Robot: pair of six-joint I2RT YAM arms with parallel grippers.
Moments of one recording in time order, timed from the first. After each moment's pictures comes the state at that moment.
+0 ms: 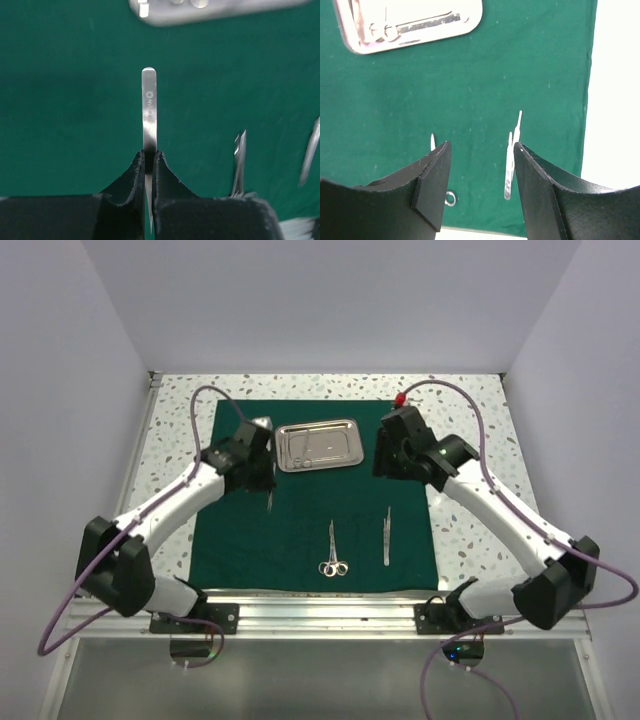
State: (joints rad) left arm -0.48 1.45 1.13 -0.64 -0.07 -0.52; right arm 0.61 1.37 1.33 -0.87 0.31 0.59
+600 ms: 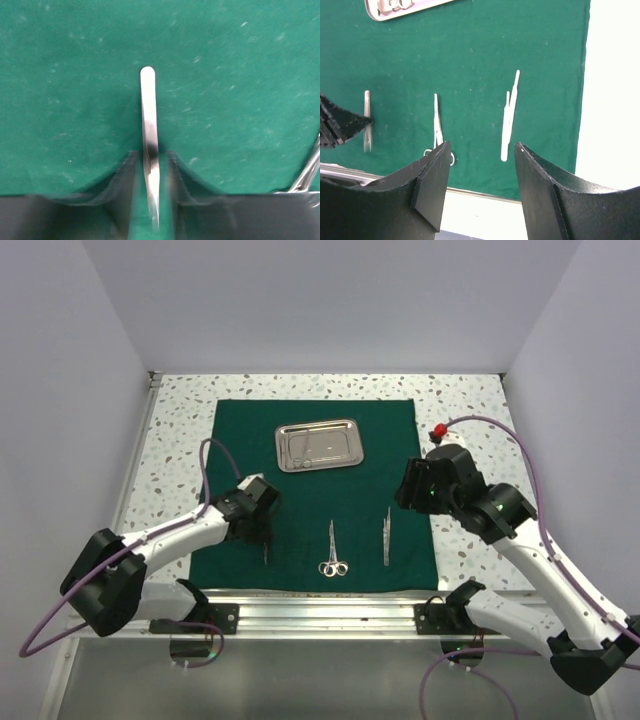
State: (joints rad) left arm -0.66 1.29 0.66 -0.57 -0.17 -0.82; right arm 0.61 0.95 1.10 -0.94 0.22 0.64
